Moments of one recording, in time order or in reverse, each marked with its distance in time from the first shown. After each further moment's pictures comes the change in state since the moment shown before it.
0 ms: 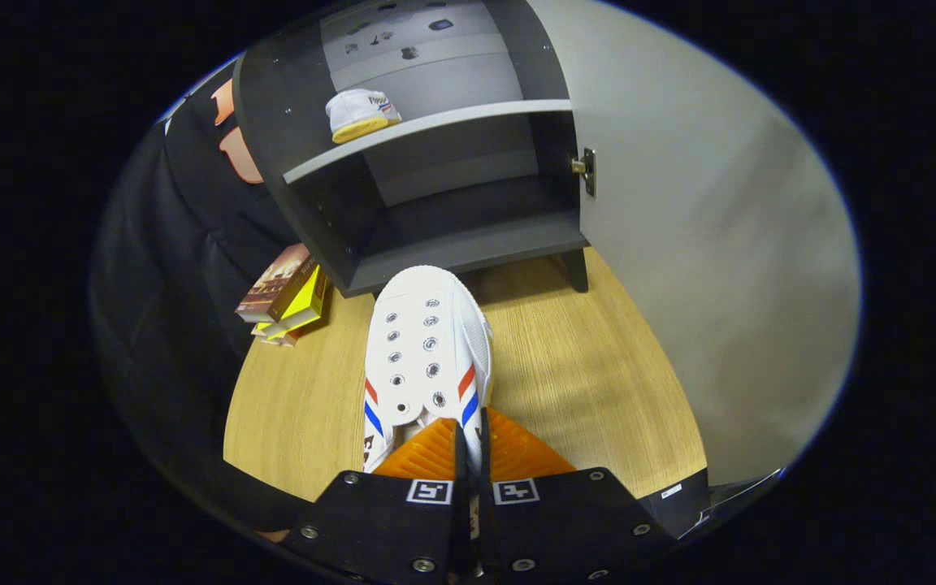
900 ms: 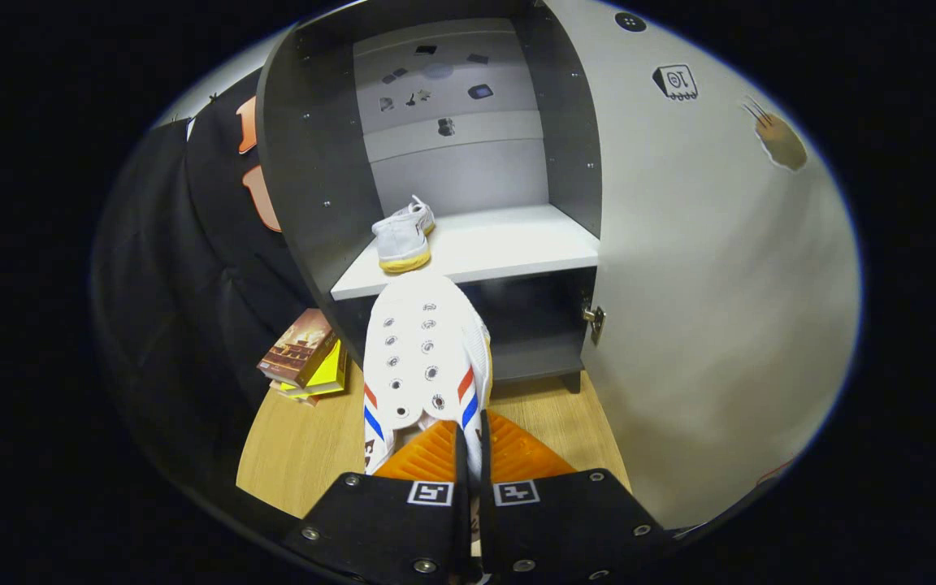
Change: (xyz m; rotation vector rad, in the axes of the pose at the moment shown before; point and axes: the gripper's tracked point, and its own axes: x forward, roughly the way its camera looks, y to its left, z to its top) arm -0.116 -0.013 0.148 -0.075 -0.186 -0.033
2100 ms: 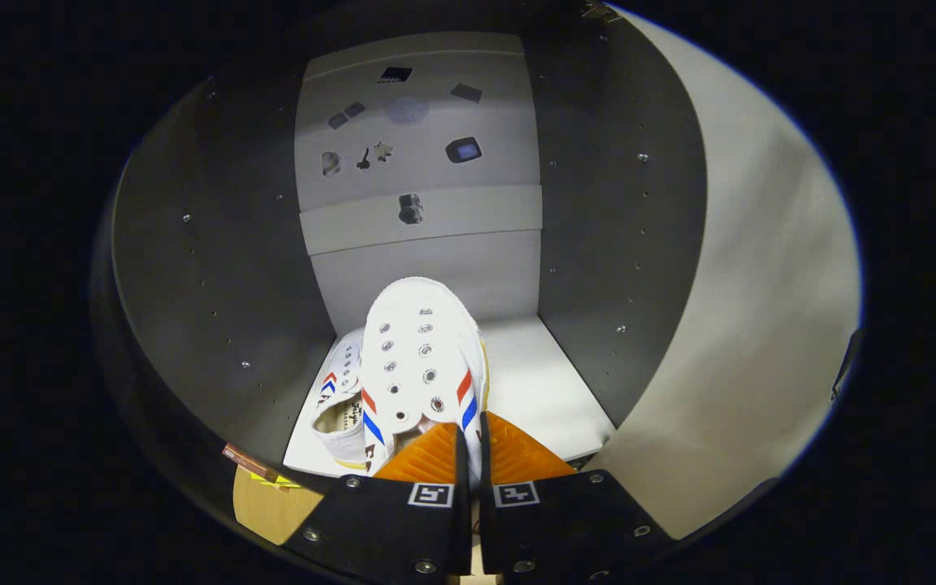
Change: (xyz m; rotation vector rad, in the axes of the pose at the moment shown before) arm 0.125 -0.006 0.187 -0.014 -0.108 -0.129
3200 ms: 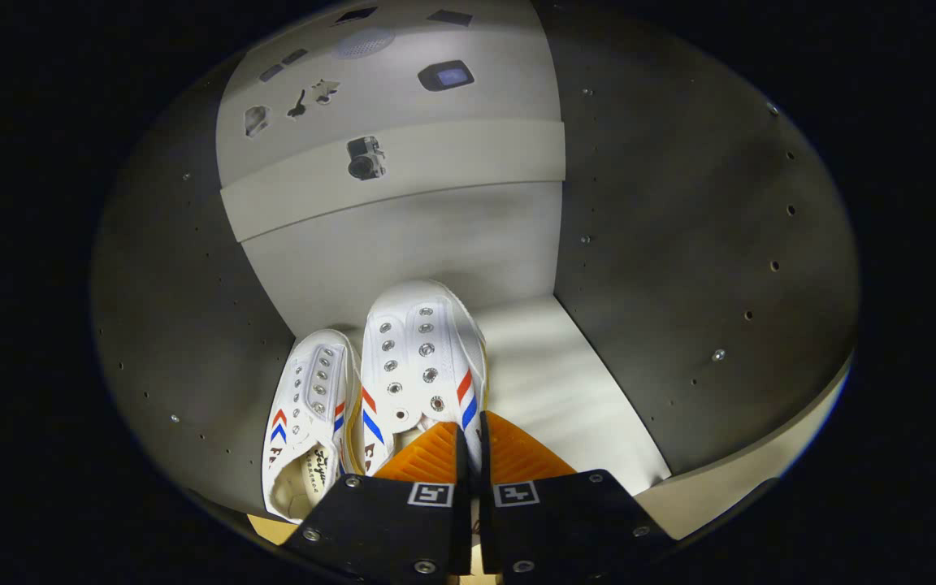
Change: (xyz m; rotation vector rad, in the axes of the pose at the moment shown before) arm 0.095 0.007 -0.005 0.040 0.177 -0.030
